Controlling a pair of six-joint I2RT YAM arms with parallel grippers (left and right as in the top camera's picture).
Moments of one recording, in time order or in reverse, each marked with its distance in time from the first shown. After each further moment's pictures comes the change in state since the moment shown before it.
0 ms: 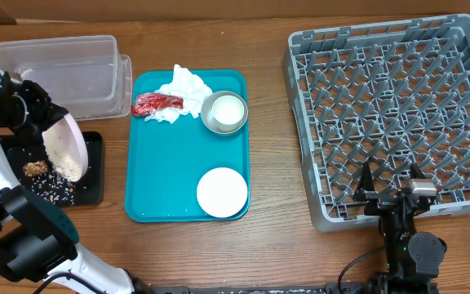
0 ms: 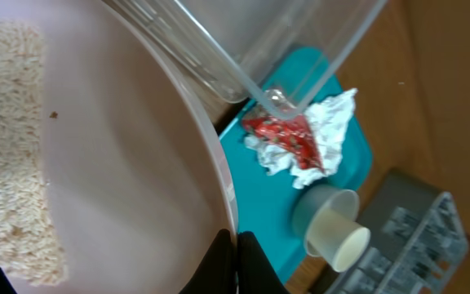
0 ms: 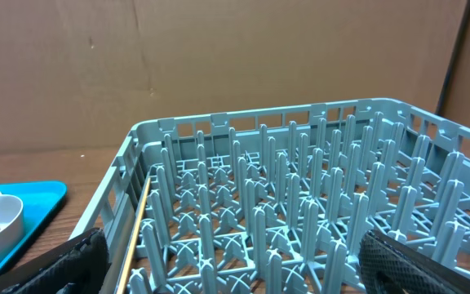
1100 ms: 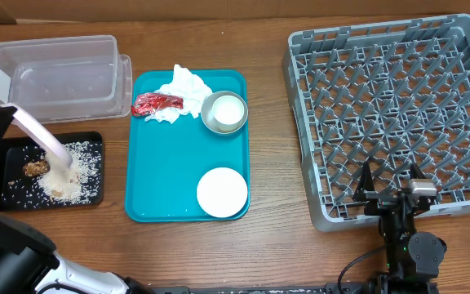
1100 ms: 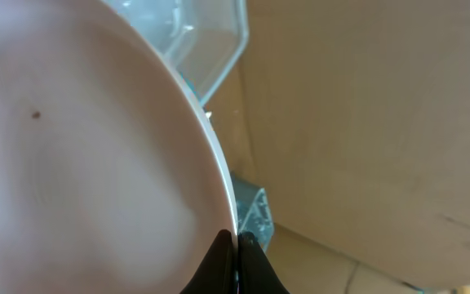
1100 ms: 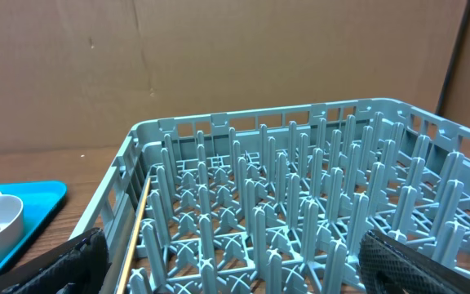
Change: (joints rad) left arm 0.323 0.000 0.000 -0.027 0.529 -0.005; right arm 0.000 0.000 0.000 0.001 0.000 0.000
